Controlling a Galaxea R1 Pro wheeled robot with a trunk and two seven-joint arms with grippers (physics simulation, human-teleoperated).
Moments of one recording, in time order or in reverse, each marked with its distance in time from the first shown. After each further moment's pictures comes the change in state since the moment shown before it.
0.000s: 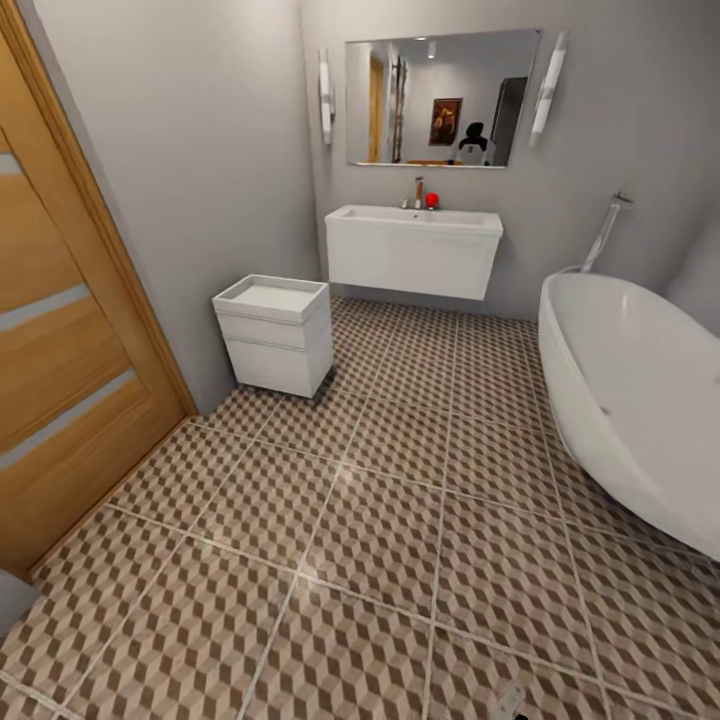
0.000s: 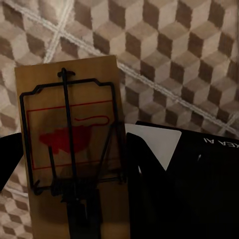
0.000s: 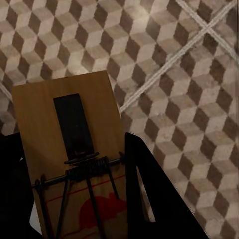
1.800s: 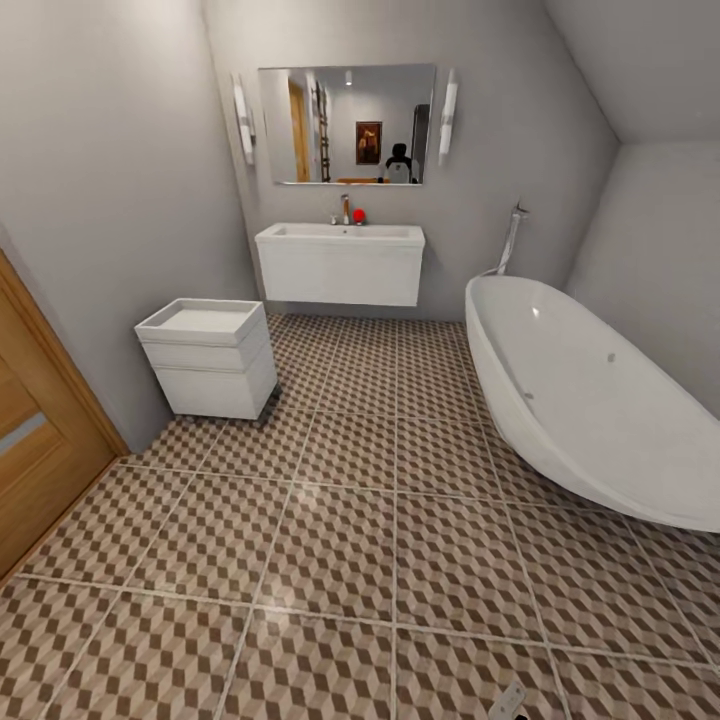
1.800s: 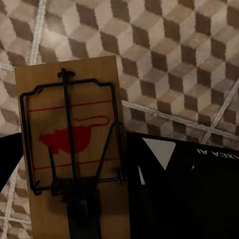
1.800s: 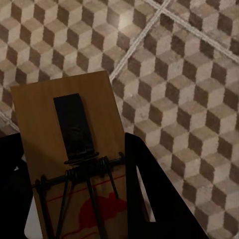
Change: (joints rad) left arm 0.000 0.000 0.000 0.000 0.000 0.000 0.000; right arm 0.000 0.000 0.001 -0.001 0.003 0.005 0.002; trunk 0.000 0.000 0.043
